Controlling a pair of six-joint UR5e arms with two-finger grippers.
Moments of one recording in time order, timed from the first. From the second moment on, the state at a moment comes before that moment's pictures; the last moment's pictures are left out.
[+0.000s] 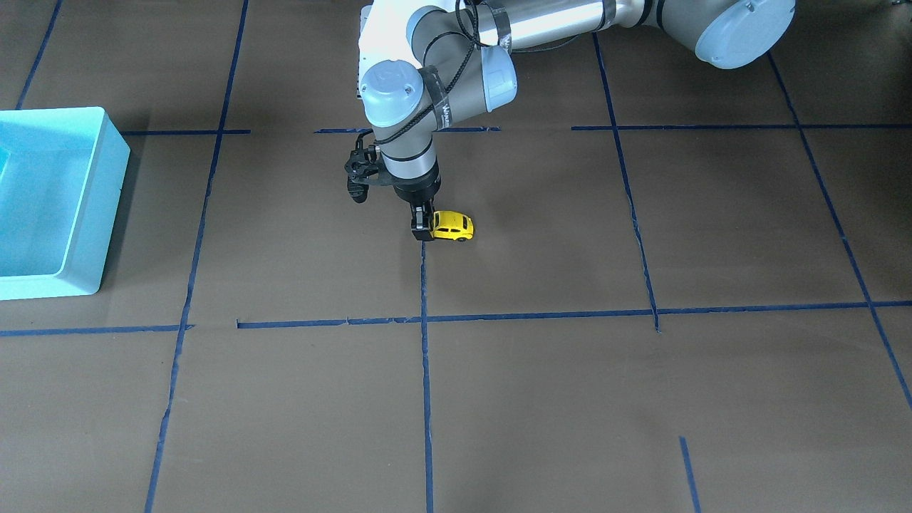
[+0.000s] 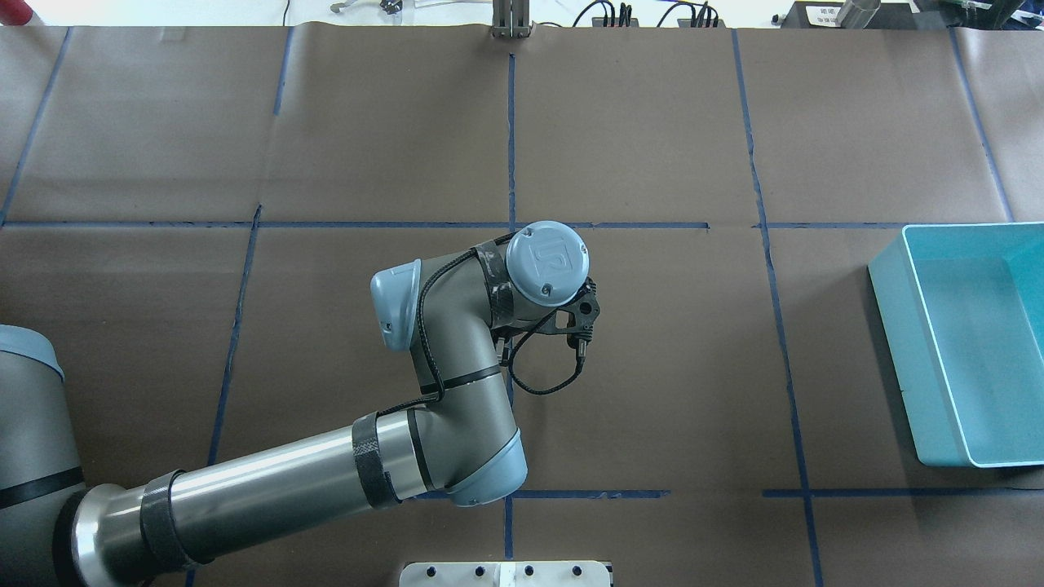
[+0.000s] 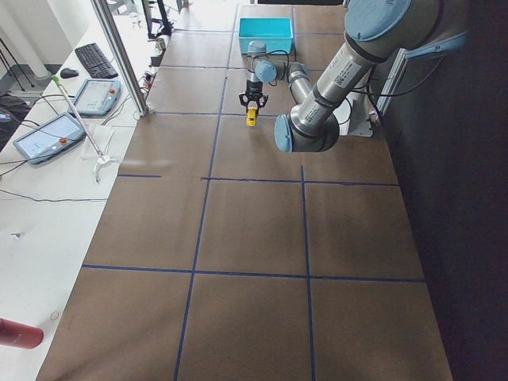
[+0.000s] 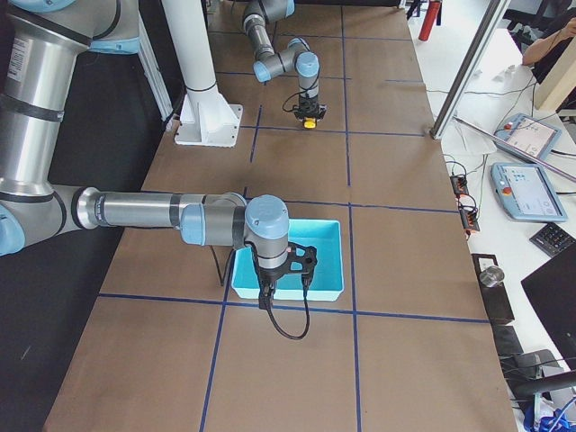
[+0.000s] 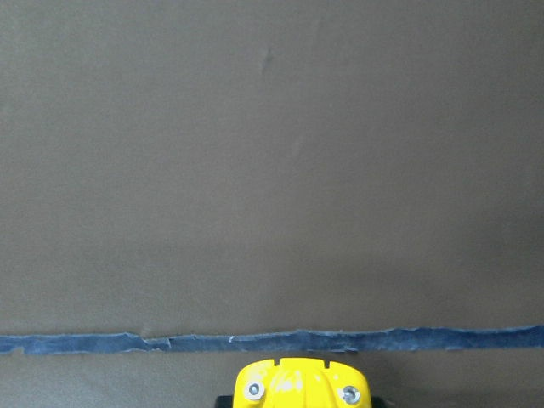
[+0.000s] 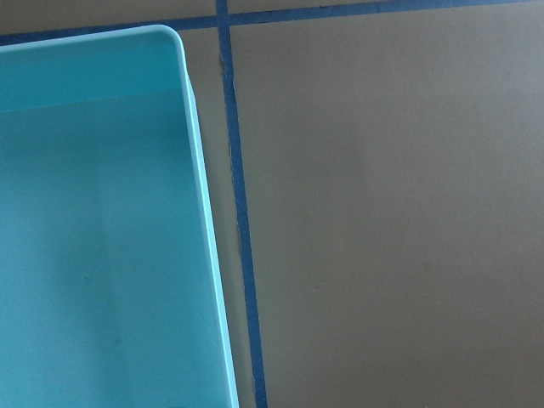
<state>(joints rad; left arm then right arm) -0.45 -2.54 -1.34 -1.54 -1.78 0.34 1.57 -1.90 1.92 -1.59 2.29 0.12</state>
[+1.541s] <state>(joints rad) -0.46 -2.54 -1.30 -1.70 -1.83 0.33 1.57 -1.89 1.92 -1.58 2.30 0.12</state>
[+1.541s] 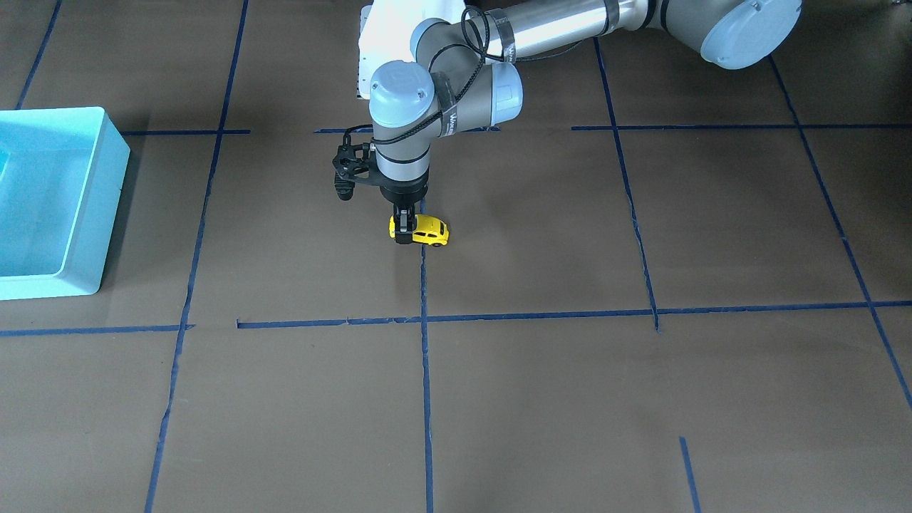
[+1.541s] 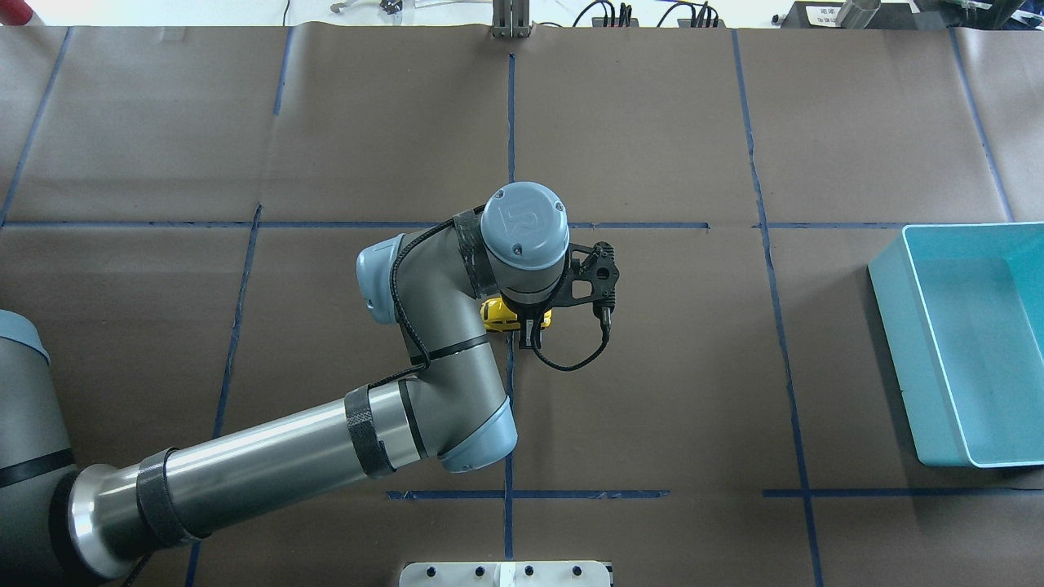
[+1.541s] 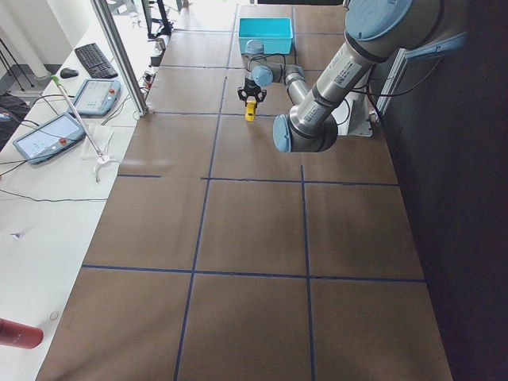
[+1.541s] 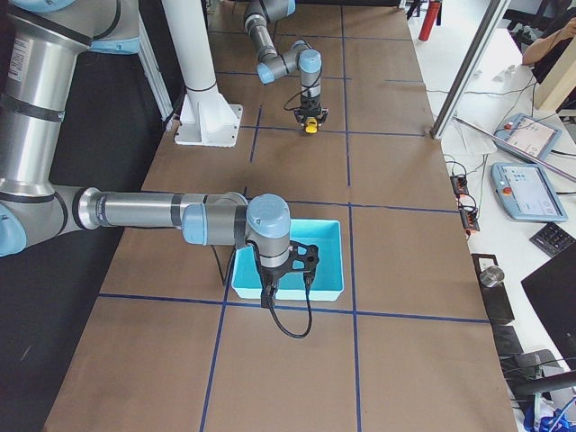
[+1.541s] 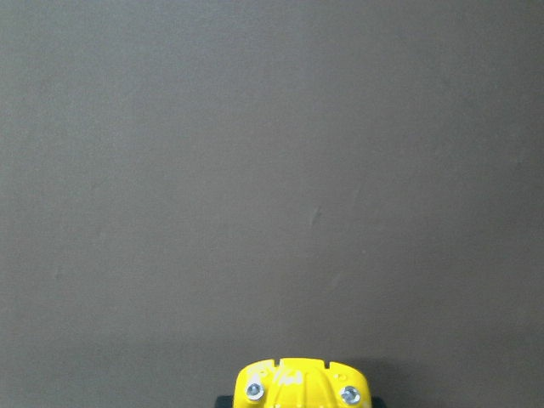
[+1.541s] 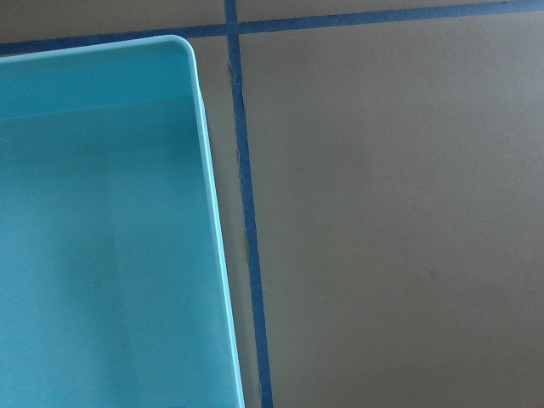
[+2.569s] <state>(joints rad) -0.46 -2.52 -1.30 -1.71 -1.83 0.34 1.57 -1.89 1.92 -1.58 2.30 0.12</state>
